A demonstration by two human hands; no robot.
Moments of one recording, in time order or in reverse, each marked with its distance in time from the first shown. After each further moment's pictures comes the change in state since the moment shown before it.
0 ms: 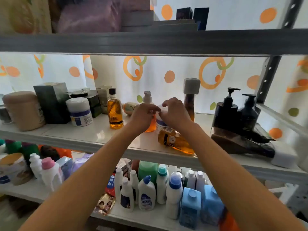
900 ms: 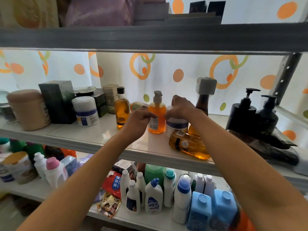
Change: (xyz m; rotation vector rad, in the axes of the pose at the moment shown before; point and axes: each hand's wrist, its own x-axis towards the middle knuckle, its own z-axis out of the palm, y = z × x) left_hand -0.006 -0.054 -0.030 0.014 -0.045 -0.025; right_hand 0.050 -0.008 0.013 -0.136 -0.349 0.165
